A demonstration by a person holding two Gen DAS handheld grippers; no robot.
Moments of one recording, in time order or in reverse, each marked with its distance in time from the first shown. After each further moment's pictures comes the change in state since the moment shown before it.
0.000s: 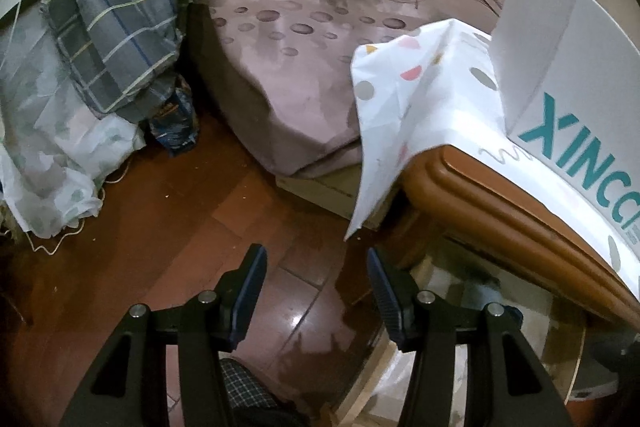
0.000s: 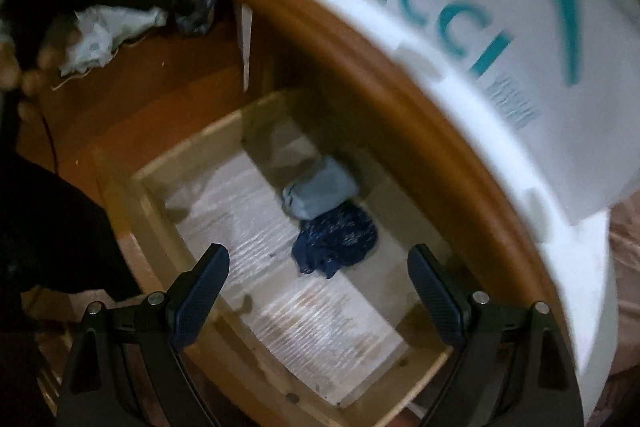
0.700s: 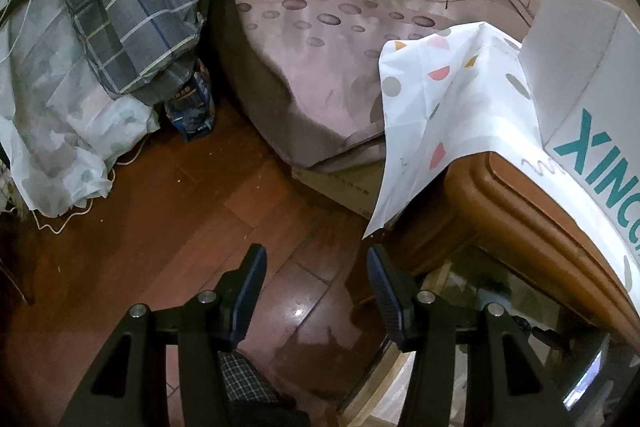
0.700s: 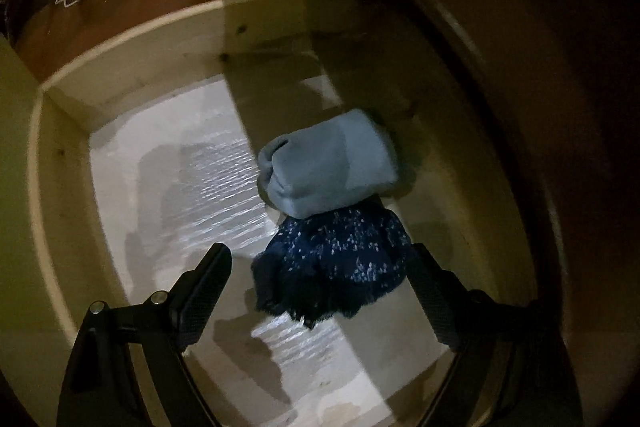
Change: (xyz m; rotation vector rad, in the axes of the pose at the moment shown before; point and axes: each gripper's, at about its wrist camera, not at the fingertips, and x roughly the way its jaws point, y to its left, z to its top) left arm 0.009 0.015 0.001 -0.059 0.032 0.041; right arm 0.125 0.004 -0.005 -0.247 0.075 0.019
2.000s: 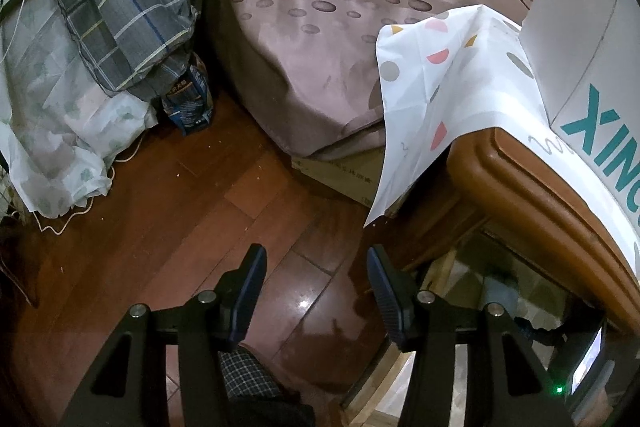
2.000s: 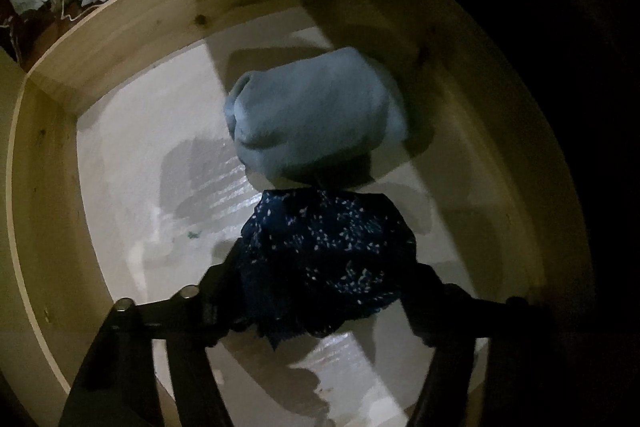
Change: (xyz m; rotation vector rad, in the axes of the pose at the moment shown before) left arm 0.008 -0.005 -0.001 0.025 0.034 0.003; right arm 0.025 -0.020 -0.029 0.077 0.039 0.134
